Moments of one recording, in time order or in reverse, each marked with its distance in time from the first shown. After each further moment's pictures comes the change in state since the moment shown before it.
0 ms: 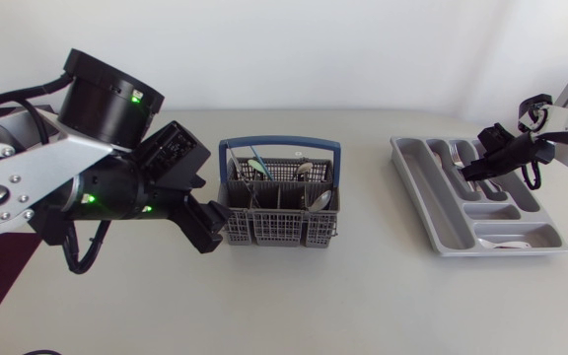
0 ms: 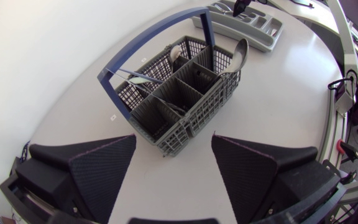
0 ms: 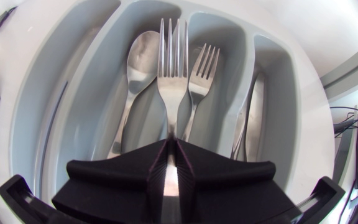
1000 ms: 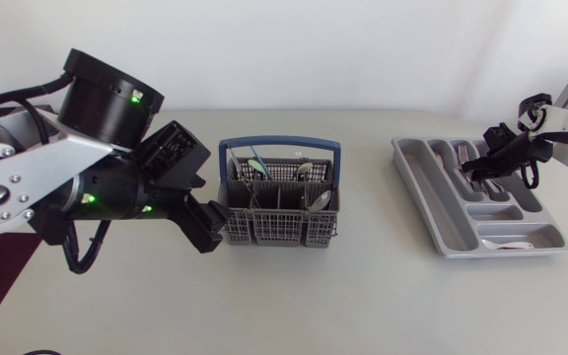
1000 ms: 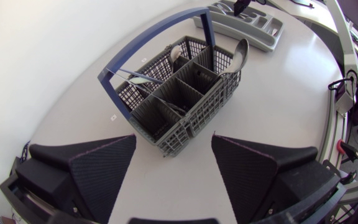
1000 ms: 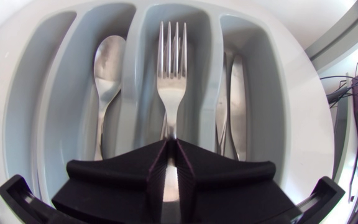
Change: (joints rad) left arm -0.001 0.000 0.000 0.001 0.000 0.000; right arm 0.000 0.040 0.056 0.001 0.097 0.166
